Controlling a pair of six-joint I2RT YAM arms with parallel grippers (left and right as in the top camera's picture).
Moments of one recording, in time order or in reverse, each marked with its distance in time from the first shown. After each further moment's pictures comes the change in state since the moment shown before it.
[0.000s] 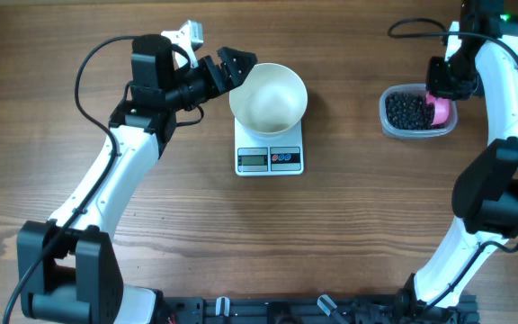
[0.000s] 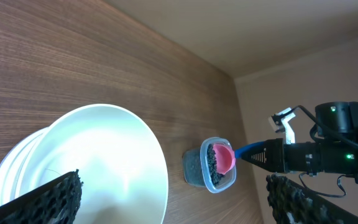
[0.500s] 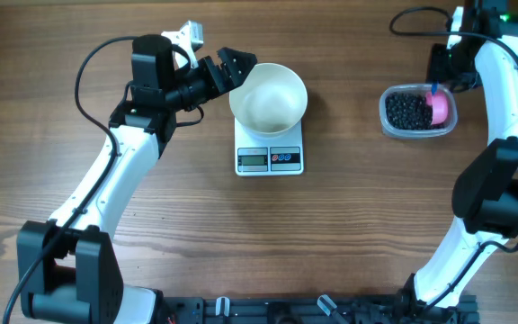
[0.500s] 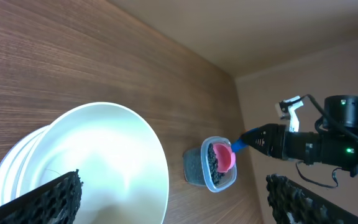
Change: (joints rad) left arm 0.000 0.000 0.000 -0.006 0.000 0.000; right arm 0.000 0.000 -0.003 0.164 -0.001 0.000
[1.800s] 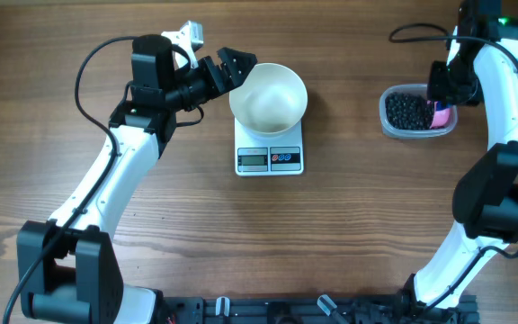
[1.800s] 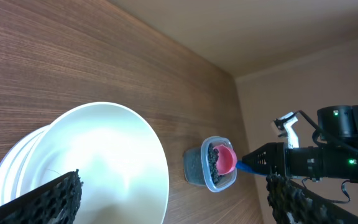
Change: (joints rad) left arm 0.000 0.000 0.000 0.000 0.000 0.000; right arm 0.007 -0.034 -0.042 -0.182 0.076 0.057
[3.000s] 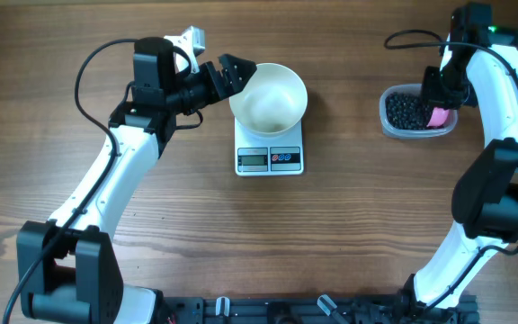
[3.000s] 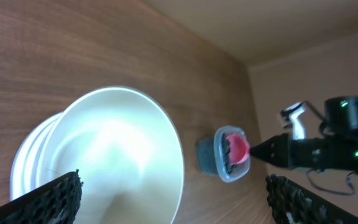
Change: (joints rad) left arm 0.000 0.000 0.003 -0.087 -0.008 0.069; right arm 0.006 0.000 -0.083 0.096 -0.018 0.018
